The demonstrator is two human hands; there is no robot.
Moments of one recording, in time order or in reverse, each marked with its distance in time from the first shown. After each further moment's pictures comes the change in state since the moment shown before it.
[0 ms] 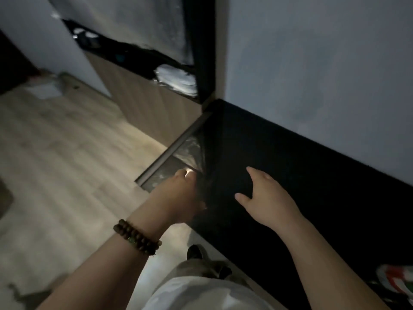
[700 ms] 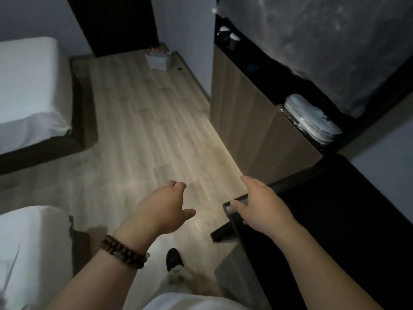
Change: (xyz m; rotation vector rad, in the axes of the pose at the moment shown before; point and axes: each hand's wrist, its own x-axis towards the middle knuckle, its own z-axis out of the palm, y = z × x) left_hand -0.041 -0.316 -0.021 -0.363 0.113 -0.491; right_hand 0.119 -0.311 0.116 -0.223 -0.187 -0.476
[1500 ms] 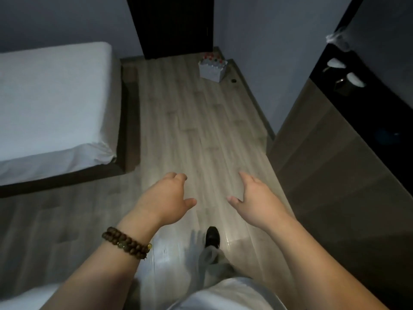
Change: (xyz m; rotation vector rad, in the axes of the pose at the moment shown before) left_hand 0.348 -0.300 -0.272 -0.086 0.081 -0.191; right_hand 0.475 -0.330 0.019 -0.069 -0.124 -0.181
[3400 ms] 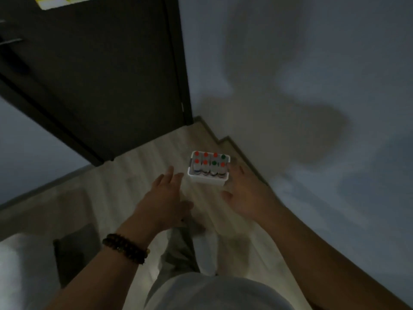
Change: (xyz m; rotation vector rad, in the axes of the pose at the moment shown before) left_hand 1.297 -0.064 -0.668 0.058 -0.134 0.241; right_hand 1.319 -0.251 -0.455 0.011 0.121 0.162
